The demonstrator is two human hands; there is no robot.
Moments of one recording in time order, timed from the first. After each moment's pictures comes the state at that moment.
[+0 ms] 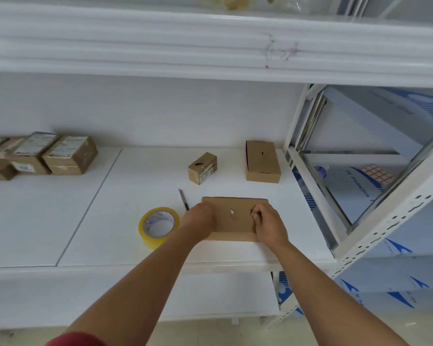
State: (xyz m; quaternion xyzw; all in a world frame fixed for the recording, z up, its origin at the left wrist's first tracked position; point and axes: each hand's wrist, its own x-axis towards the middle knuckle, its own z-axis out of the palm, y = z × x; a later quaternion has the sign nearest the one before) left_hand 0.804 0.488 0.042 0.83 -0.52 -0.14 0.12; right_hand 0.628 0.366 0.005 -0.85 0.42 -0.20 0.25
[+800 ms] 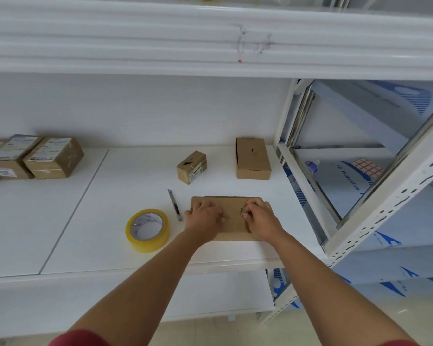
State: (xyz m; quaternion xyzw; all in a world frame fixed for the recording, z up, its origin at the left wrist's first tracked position) left_hand 0.778 0.466 0.027 0.83 -0.53 -0.15 0.13; right_hand 0.627 0.340 0.002 -0.89 0.39 -0.09 0.23
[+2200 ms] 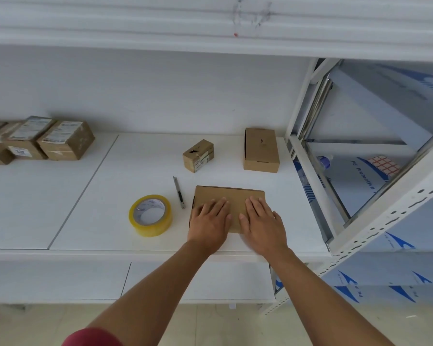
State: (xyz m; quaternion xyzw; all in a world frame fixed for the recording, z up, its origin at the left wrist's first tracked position) left_hand 0.746 0.488 -0.013 0.82 -0.56 0.02 0.10; right_hand 0.607 0.381 -0.010 -0.92 0.38 -0.06 0.06
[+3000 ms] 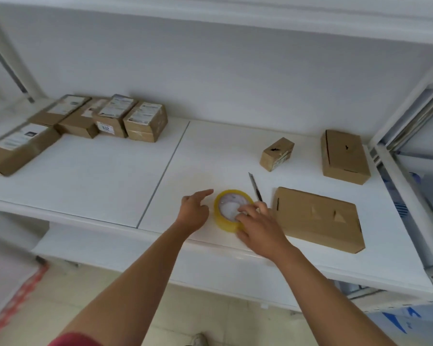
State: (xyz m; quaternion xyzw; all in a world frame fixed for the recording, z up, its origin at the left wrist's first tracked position) left_hand 0.938 0.634 -0.008 0.82 -0.28 -0.24 0.43; right_hand 0.769 0.502 0.002 -0.99 0.14 0.00 0.06
